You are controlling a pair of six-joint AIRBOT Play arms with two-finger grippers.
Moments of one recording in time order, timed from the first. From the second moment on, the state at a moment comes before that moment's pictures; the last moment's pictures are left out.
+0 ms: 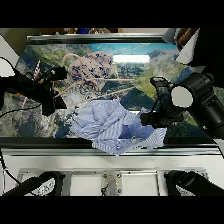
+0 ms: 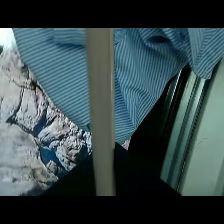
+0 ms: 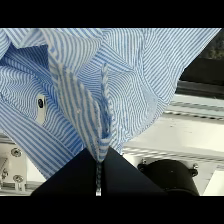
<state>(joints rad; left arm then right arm) 0.01 -1.24 1.44 1.09 -1.72 -0.32 0.56 -1.12 1.38 -1.54 1.78 2.04</state>
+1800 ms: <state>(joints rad) -0.11 -1.11 0.85 0.89 -1.45 0.07 0.48 -1.12 1.60 -1.43 1.84 1.96</state>
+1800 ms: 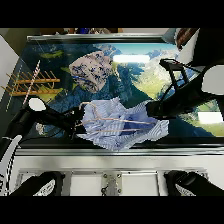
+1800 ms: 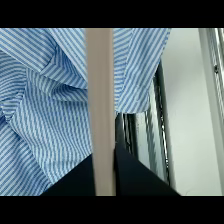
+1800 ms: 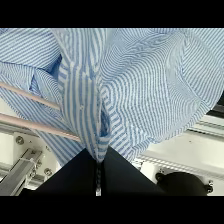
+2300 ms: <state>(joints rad) -0.11 -1.11 0.85 0.89 -1.44 0.05 0.64 -1.15 1.60 -1.34 1.60 2.05</state>
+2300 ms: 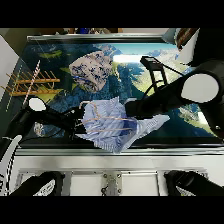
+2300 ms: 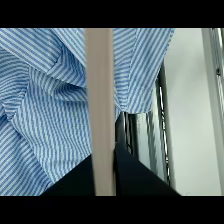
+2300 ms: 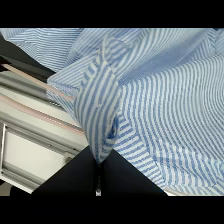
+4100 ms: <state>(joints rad) -0.11 -1.11 0.85 0.89 -1.47 0.02 0.72 -1.18 1.60 -1.32 1.34 2.06</state>
